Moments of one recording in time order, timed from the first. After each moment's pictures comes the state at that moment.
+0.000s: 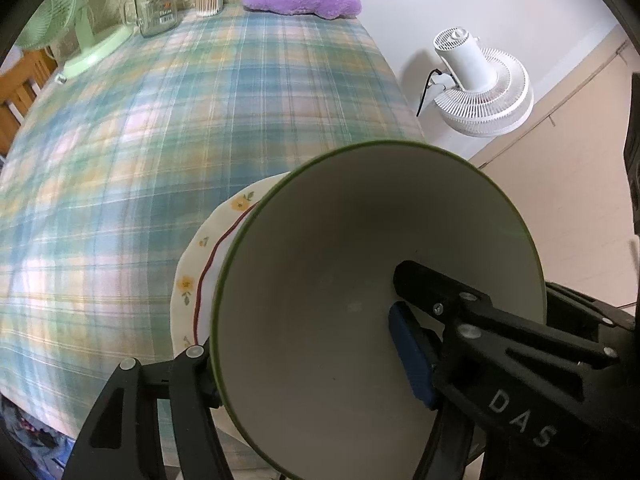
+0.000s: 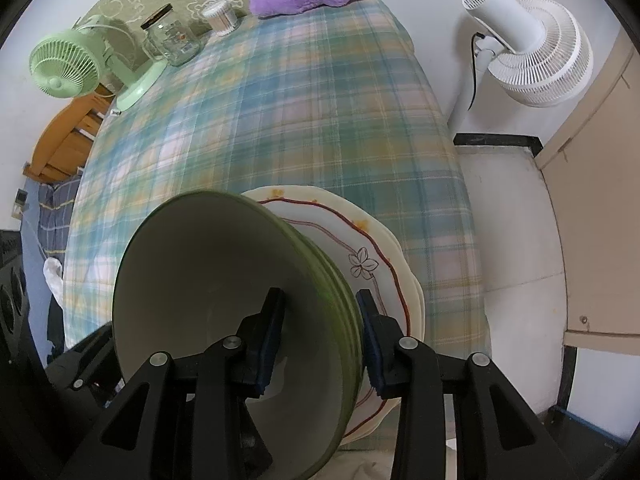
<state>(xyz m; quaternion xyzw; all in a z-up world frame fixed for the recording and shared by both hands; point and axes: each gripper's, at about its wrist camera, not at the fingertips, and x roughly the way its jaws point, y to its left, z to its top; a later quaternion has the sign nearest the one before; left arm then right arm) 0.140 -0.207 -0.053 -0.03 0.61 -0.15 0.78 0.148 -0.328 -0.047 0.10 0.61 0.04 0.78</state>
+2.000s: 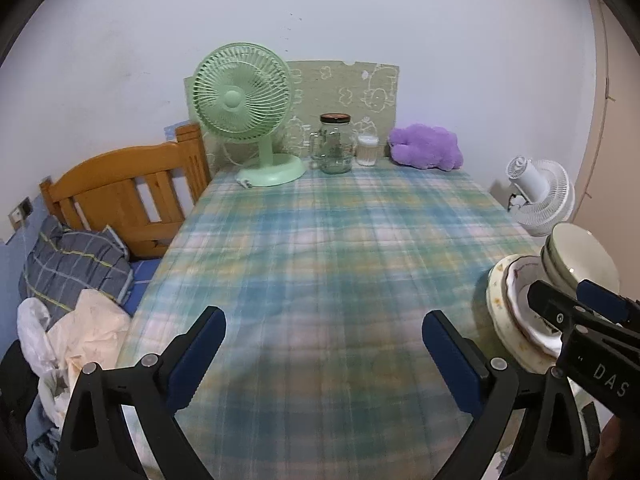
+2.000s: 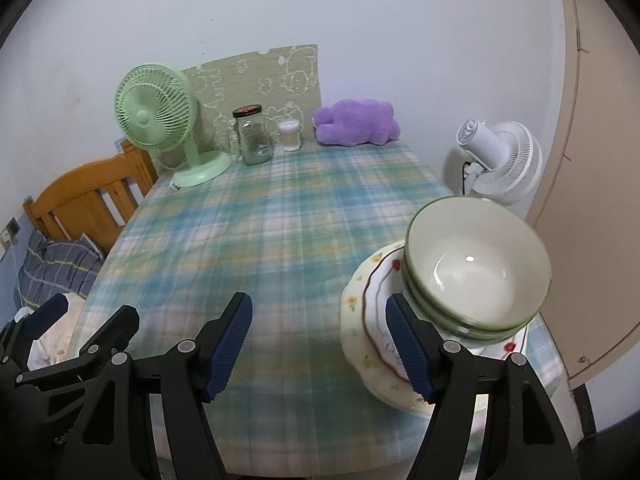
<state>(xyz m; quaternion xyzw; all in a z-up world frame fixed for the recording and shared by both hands) 0.047 0.060 -0.001 0.02 0.34 -0.05 0.94 0.031 -0.122 0.003 0.05 0.36 -0.05 0.93</state>
